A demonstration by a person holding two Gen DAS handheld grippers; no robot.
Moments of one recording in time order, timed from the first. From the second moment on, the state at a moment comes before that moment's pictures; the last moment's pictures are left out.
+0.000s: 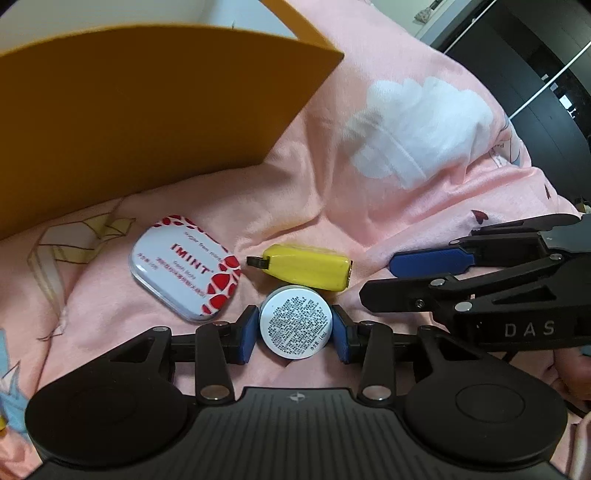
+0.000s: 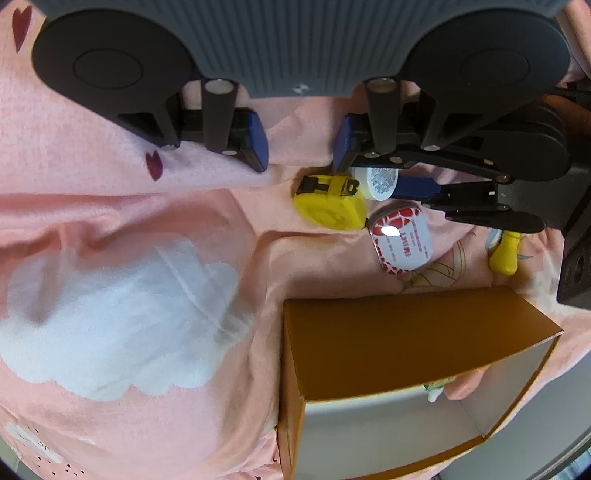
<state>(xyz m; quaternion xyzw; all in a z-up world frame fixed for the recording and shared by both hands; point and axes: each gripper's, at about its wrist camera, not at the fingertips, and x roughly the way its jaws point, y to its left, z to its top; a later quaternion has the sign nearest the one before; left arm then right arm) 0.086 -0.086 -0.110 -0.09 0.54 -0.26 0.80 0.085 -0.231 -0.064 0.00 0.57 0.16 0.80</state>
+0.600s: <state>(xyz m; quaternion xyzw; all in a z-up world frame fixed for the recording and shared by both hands) 0.067 -0.030 -0.059 -0.11 0.48 -0.13 0.86 0.105 -0.194 -0.073 -0.02 0.58 0.21 0.79</state>
